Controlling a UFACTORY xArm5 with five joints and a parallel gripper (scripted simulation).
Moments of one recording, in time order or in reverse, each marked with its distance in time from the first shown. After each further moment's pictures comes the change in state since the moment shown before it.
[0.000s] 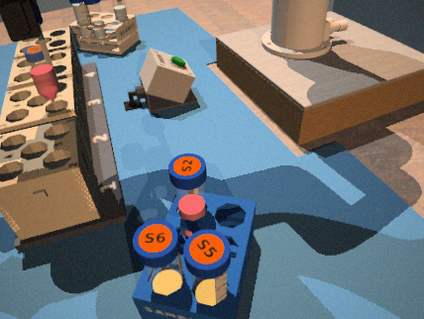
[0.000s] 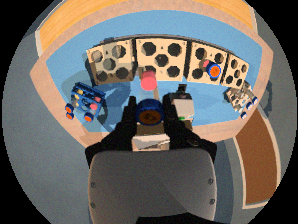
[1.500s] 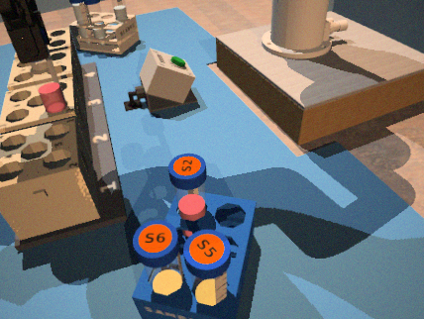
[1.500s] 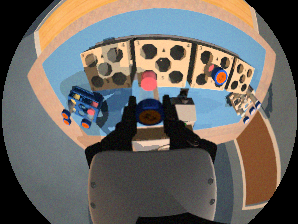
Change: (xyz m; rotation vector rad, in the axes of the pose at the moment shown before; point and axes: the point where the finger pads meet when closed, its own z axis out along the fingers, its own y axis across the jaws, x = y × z) arm 0.000 0.000 0.026 0.000 0.000 0.000
